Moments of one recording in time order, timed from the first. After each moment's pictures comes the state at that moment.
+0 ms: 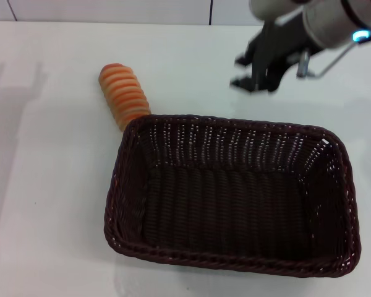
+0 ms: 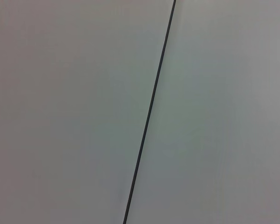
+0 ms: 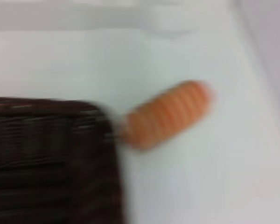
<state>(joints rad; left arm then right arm) -0.35 -2.06 -1.58 -0.34 2.85 1.30 -0.37 0.81 2.06 1.68 1.47 -2.57 1.48 -0.92</state>
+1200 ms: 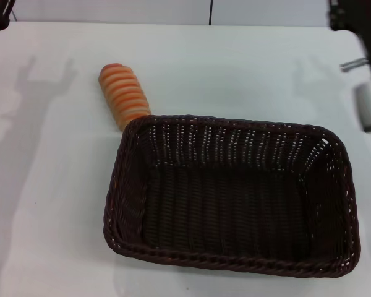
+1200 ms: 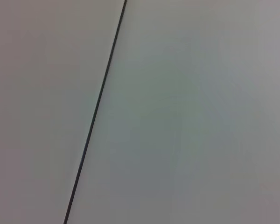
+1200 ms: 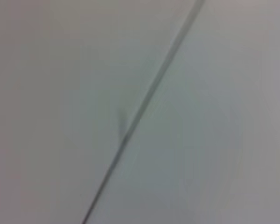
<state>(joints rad) -0.40 -2.06 -1.50 -0.34 2.87 1.22 -0.38 0.35 2.08 1.04 0.71 -2.50 -1.06 -0.56</state>
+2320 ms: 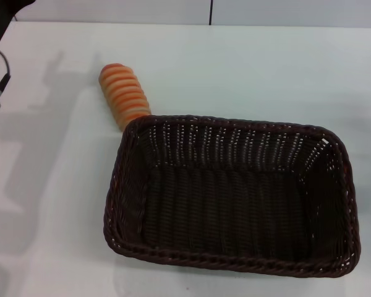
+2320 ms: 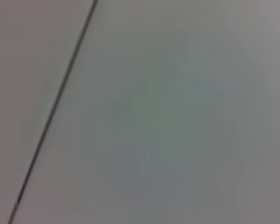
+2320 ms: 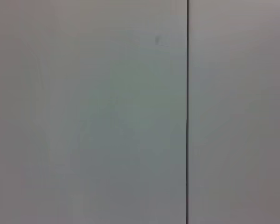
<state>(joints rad) -0.06 -2.05 -1.41 -1.31 2.89 0.28 -0.38 0.34 2.09 1.05 0.28 -2.20 -1.30 -0.12</state>
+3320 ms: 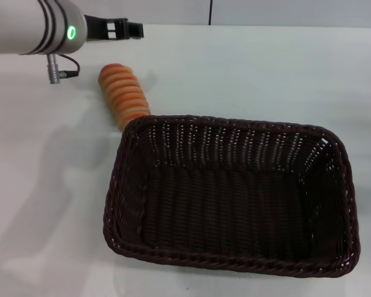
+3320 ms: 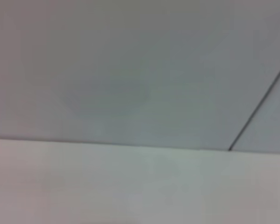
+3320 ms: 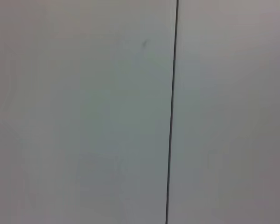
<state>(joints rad) -0.53 -2.06 -1.54 -1.43 2.88 -0.95 -0.36 0.35 2.06 1.05 0.24 -2.19 -1.33 -0.11</state>
